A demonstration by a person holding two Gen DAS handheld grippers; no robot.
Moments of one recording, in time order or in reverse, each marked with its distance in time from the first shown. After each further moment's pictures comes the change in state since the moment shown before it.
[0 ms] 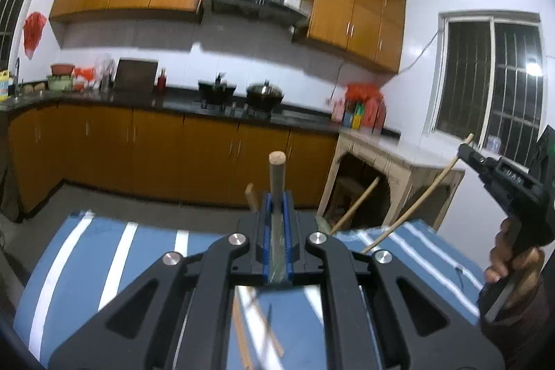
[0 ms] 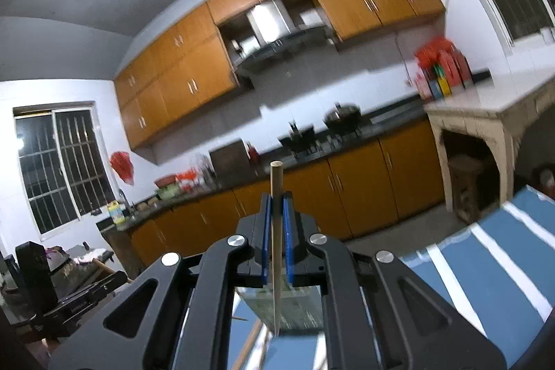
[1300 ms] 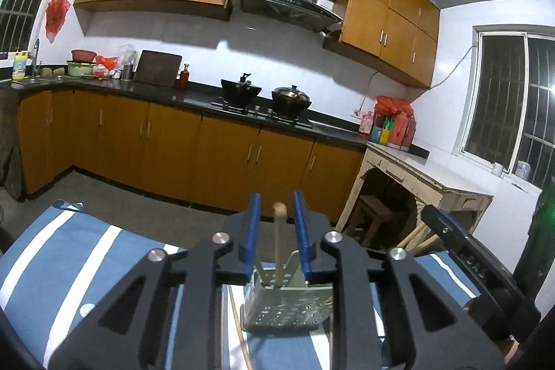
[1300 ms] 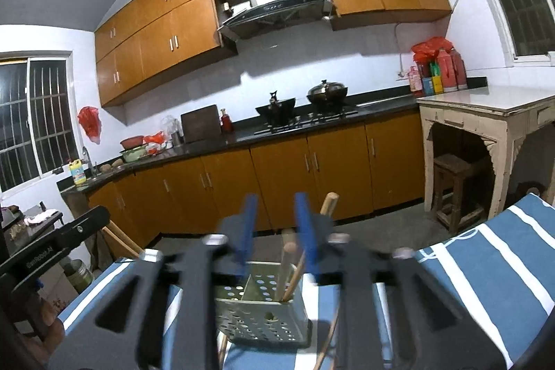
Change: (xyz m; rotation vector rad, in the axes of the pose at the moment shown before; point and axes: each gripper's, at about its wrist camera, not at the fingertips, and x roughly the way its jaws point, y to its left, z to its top) left arm 0.109 -0.002 -0.010 -0.094 -0.017 0.113; right arm 0.090 0.006 -0.074 -0.102 0.136 -0.143
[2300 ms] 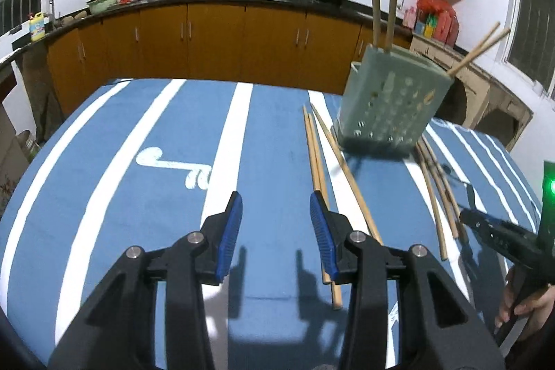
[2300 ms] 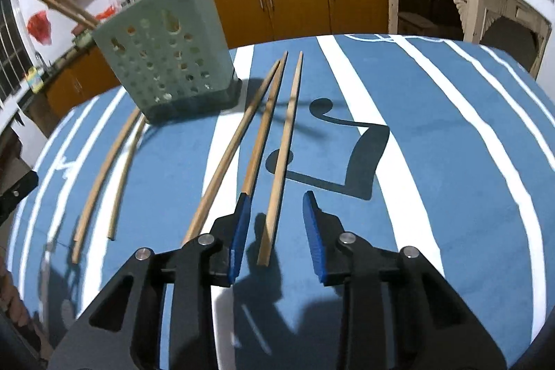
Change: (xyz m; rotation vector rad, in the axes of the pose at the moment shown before) left arm -0.033 0.082 -0.157 0.067 0.447 0.184; right arm 0.012 -0.039 -0.177 -0.006 0.651 -0.196
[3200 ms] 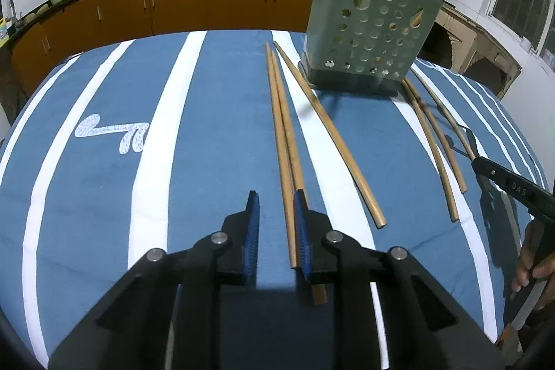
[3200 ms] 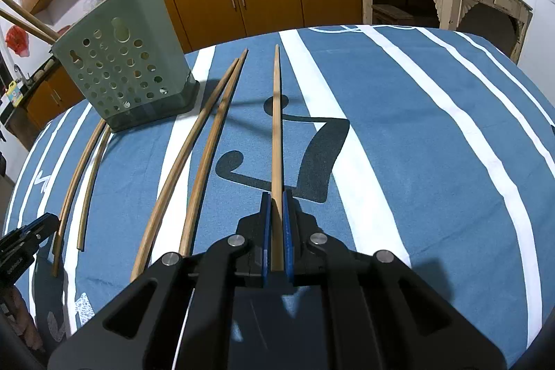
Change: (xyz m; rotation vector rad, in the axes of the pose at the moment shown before) left arm 0.052 -0.031 -0.017 0.092 0.182 -0.074; right arm 0.006 -0.035 0.001 0.087 -0.002 -0.048
